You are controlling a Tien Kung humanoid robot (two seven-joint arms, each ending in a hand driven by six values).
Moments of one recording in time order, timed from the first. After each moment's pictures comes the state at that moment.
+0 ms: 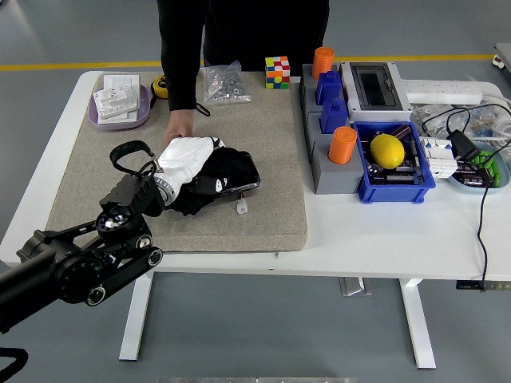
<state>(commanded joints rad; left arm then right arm) -0.67 0.23 -0.56 -1.10 1.91 0.24 0.36 -0.04 -0.34 1.44 0.30 -0.94 -0.01 -0.21</state>
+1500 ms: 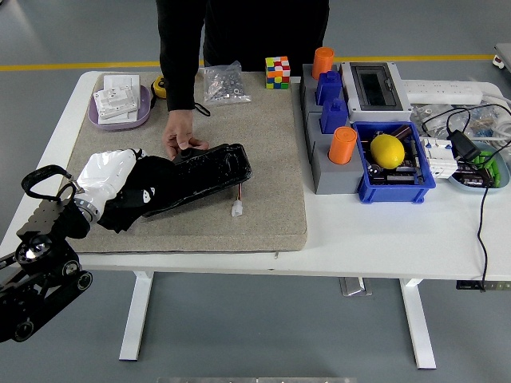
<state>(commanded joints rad) -0.41 0.44 -0.79 -1.27 2.02 0.25 0.35 -0.06 -0.33 1.47 0.30 -0.95 -0.01 -0.22</state>
